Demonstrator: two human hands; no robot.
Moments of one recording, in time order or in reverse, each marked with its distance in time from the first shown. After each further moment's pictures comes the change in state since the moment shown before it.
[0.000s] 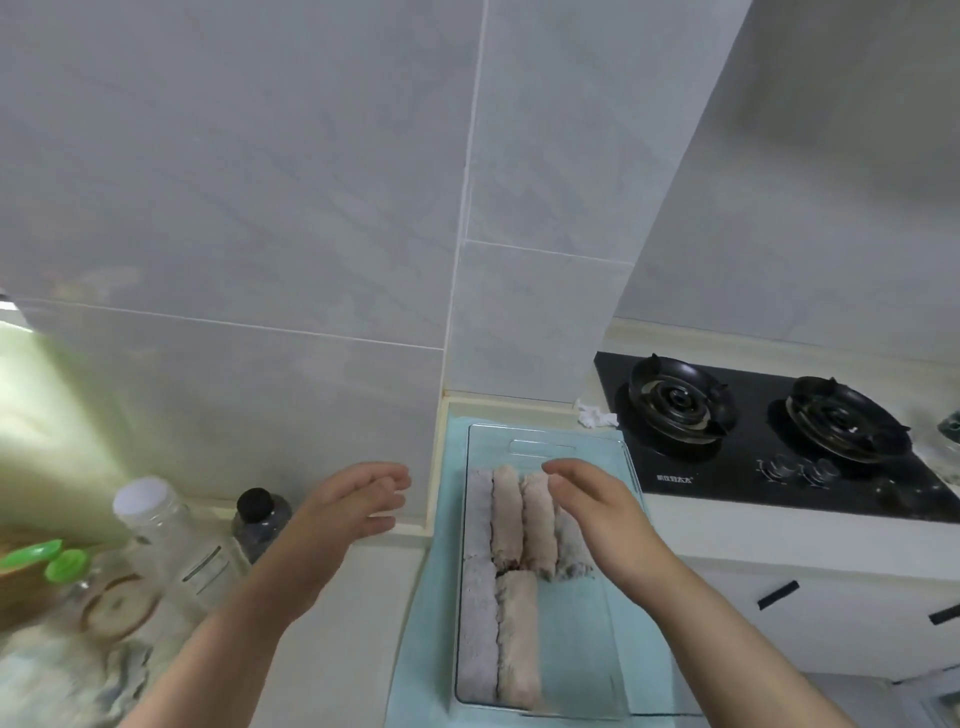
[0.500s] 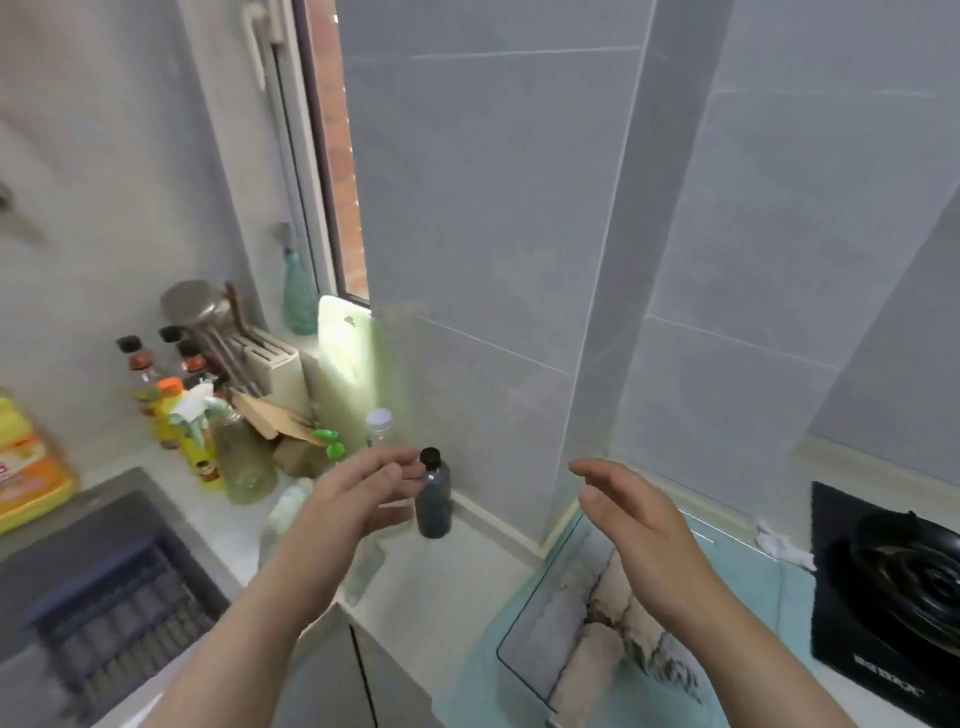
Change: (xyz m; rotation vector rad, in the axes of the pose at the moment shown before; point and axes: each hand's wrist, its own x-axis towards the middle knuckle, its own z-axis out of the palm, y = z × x) left_hand -0.172 0.035 0.048 -0.051 0.626 0.306; right_hand -0.040 -0.046 -0.021 0.137 -0.470 -0.432
